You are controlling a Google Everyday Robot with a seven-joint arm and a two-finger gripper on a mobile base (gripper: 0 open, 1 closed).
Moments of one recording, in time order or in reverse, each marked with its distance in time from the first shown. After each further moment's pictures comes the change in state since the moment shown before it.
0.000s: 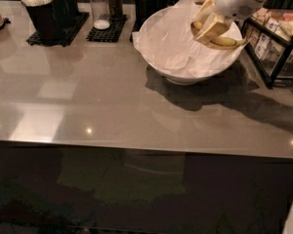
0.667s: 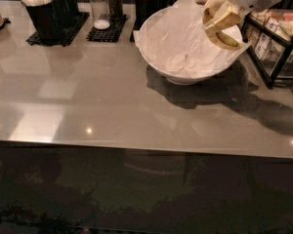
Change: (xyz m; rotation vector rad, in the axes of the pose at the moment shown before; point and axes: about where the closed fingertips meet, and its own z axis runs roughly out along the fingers) arm -0.009 -0.003 -0.040 0.103 -0.059 -0.018
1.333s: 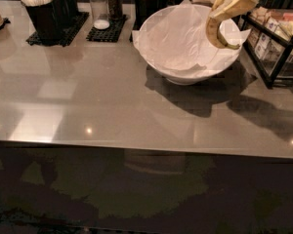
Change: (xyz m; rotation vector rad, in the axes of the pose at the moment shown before) arm -0.014 -0.009 -0.042 0.074 0.026 -0.037
